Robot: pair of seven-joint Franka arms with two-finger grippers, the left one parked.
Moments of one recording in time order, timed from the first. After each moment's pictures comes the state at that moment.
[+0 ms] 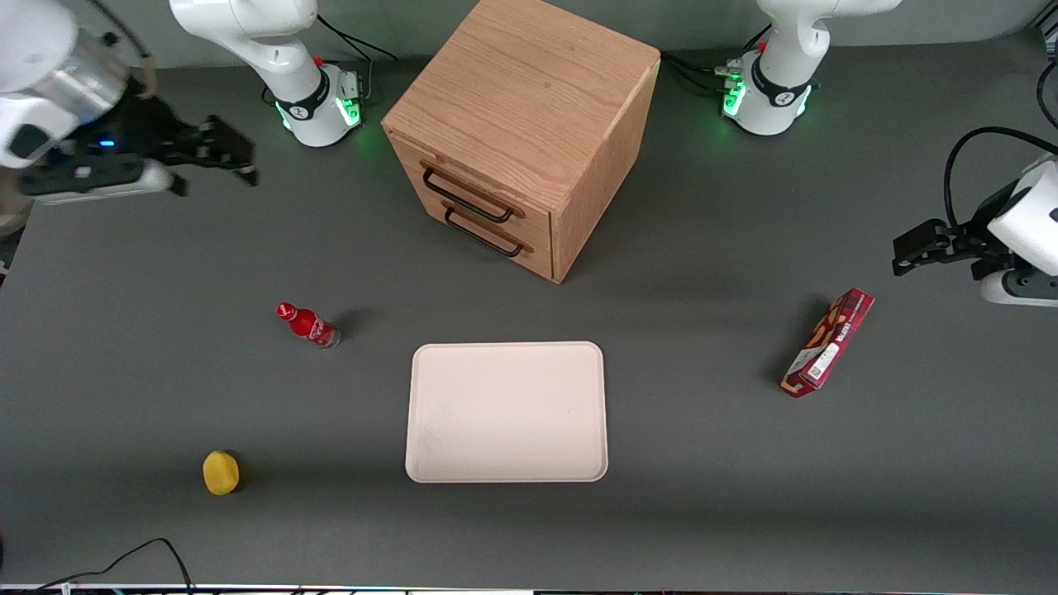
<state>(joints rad) 0.03 -0.03 0.25 -1.50 0.13 1.43 0.21</state>
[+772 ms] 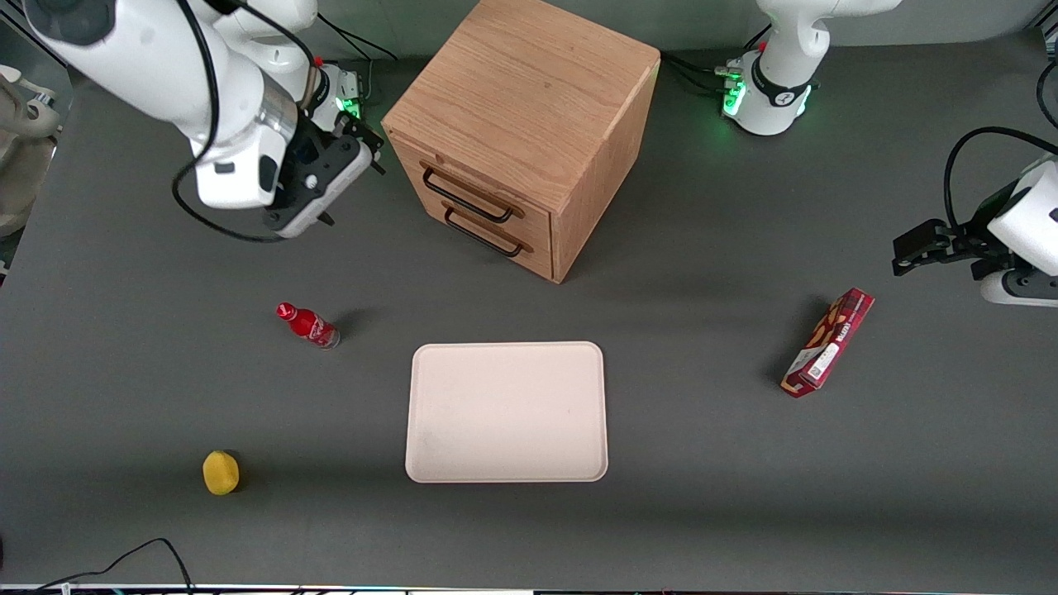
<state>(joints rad) 0.04 0.13 0.45 -1.49 0.17 1.53 -0.33</state>
